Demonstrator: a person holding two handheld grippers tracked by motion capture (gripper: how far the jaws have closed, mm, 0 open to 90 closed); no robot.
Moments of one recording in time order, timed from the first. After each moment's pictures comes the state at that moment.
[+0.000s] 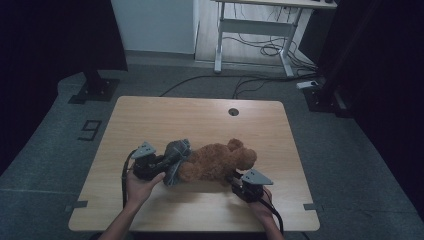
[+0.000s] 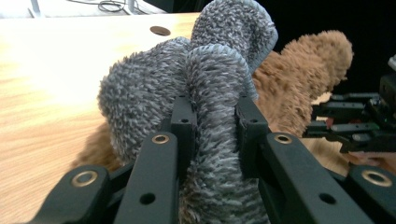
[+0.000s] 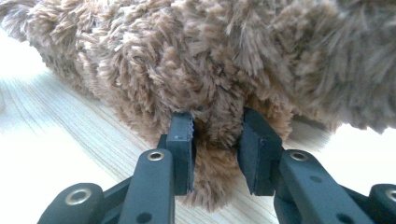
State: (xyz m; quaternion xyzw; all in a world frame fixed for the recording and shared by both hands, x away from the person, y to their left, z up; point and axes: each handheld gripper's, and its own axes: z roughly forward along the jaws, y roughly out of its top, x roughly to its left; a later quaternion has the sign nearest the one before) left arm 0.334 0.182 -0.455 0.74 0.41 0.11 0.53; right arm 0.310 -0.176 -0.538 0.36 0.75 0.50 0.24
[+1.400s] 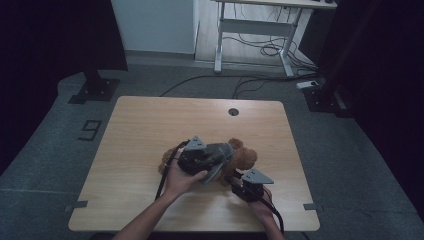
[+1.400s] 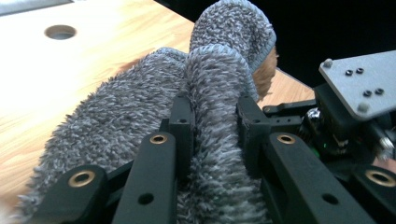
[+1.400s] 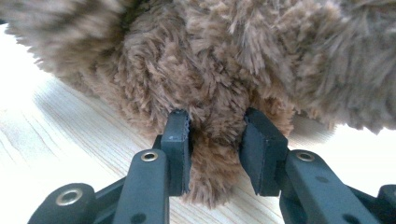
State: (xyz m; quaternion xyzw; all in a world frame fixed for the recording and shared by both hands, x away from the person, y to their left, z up) left arm 0.348 0.067 -0.432 0.81 0.32 0.07 0.49; right arm 0.312 -0.177 -0.540 0.36 0.75 0.50 0.22
